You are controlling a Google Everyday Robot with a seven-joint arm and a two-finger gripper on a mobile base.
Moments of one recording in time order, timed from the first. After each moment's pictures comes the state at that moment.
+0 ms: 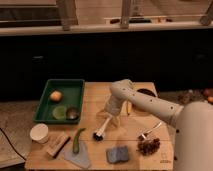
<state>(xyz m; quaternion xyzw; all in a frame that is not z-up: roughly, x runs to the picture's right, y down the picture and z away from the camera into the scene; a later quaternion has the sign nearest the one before) 0.025 0.195 0.874 -0.30 -0.32 -0.39 0.81</state>
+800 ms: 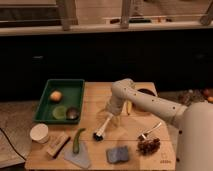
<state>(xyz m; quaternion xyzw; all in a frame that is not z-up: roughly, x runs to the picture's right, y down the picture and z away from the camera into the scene) 0.033 0.184 0.867 -0.29 -0.31 -0.39 0.82</state>
